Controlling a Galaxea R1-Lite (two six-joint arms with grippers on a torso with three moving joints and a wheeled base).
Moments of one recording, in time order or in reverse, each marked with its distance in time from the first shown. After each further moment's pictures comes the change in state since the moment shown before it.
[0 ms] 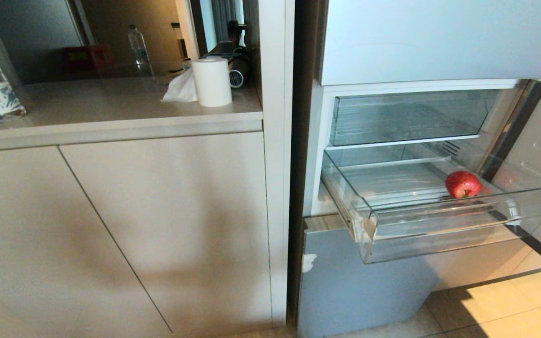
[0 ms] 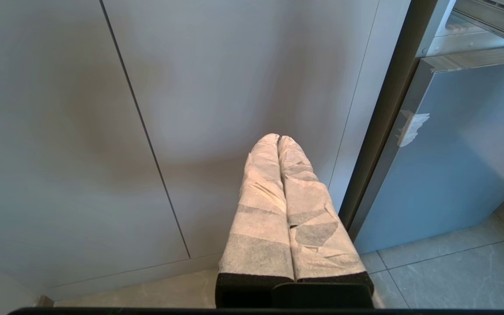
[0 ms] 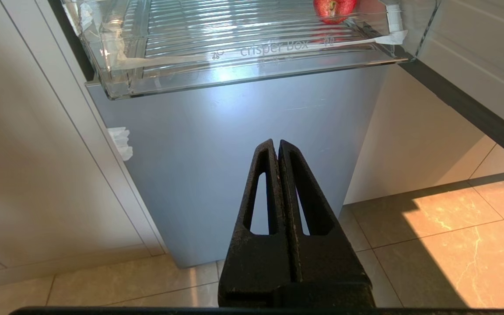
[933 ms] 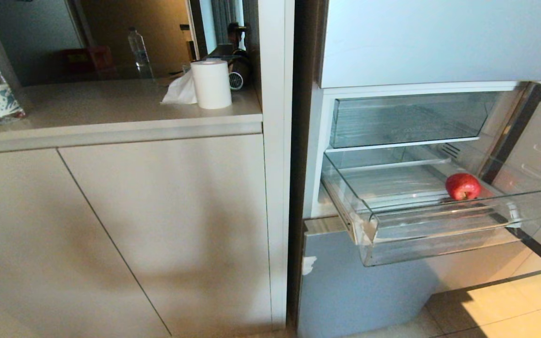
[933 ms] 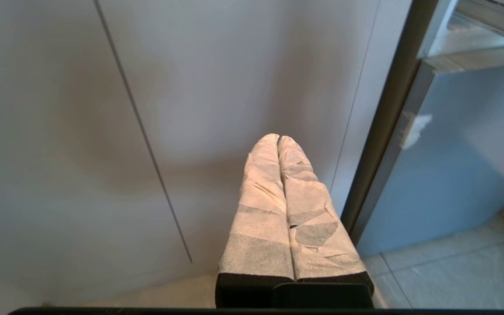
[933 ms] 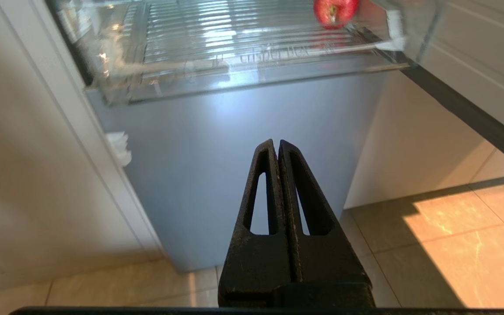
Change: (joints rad) left arm 0.000 0.000 0.003 0.001 -0.003 0.012; right arm 0.000 0.000 0.000 -0.001 -0.001 -0.002
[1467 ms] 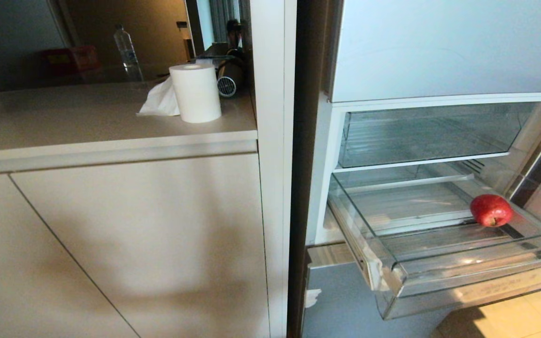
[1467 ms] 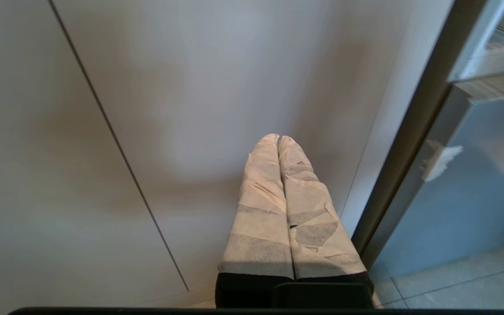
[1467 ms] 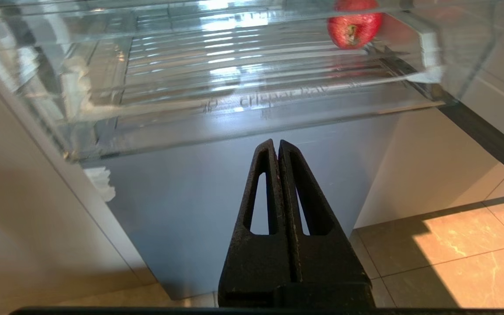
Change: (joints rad) left arm 0.000 0.000 0.000 0.000 0.000 -0.001; right arm 0.000 0.000 0.000 0.000 0.001 -0.002
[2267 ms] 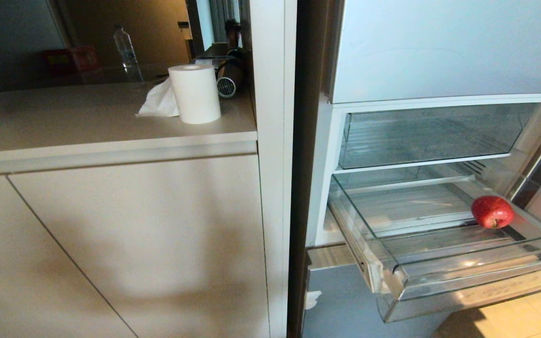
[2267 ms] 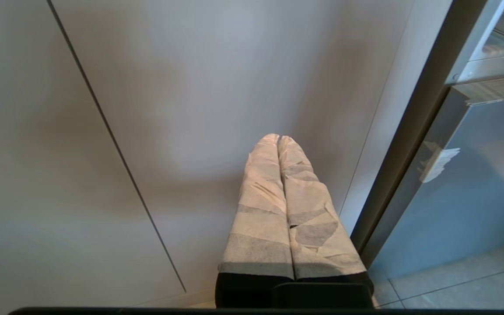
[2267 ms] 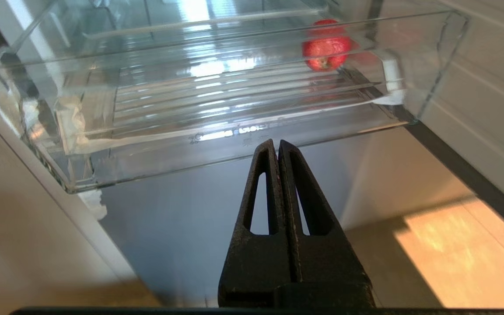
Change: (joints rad) left arm 0.000 0.000 0.000 0.000 0.001 -0.008; right arm 0.000 0.080 -0.184 0.097 -0.068 -0.005
